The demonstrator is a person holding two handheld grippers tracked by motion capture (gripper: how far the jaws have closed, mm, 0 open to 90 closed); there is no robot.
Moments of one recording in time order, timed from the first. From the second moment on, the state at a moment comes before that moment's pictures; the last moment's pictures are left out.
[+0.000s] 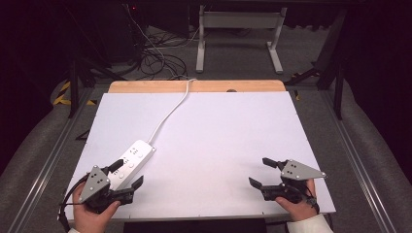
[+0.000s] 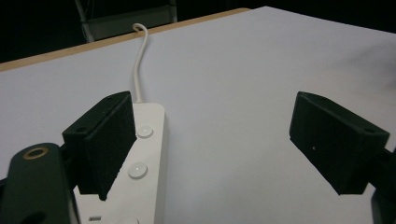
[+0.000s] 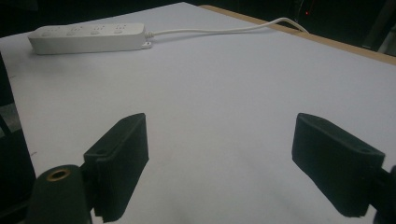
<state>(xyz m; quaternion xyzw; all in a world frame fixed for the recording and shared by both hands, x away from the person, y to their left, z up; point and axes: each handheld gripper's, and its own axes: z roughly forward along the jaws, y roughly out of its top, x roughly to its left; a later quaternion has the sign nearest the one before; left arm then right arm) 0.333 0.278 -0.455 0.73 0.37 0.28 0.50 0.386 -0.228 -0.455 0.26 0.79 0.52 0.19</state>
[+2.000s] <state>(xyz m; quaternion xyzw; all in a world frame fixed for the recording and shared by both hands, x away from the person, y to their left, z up) 0.328 0.317 -0.413 0.81 0.37 0.21 0.41 0.388 -0.224 -0.458 0.26 0.79 0.52 0.18</state>
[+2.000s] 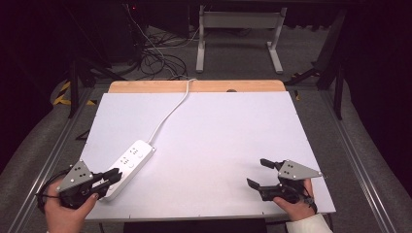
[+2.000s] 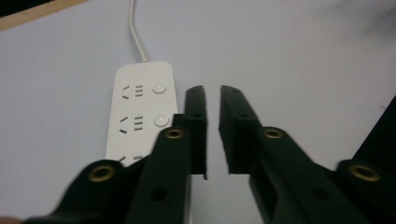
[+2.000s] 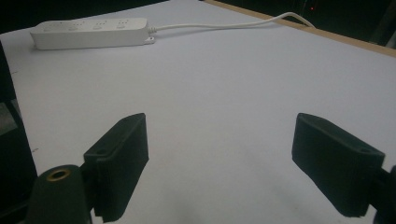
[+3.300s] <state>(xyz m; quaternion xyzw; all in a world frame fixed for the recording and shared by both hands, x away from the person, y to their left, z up) 0.355 0.328 -0.436 0.84 0.47 0.10 0.24 0.388 -0.222 -0.459 0.26 0.79 0.52 0.18</state>
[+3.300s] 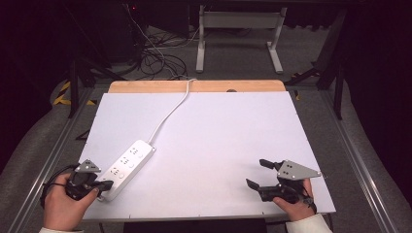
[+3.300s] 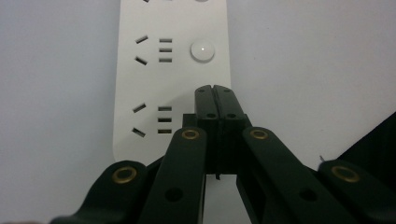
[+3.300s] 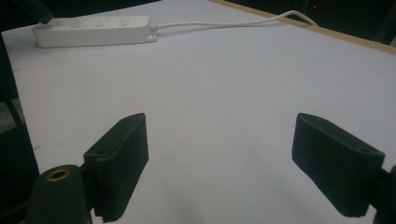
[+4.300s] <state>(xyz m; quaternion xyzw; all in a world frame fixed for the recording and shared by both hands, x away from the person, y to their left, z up) 0.357 0.323 -0.443 0.84 0.47 0.10 0.24 0.387 -0.222 -0.459 0.26 0.80 0.52 0.18</state>
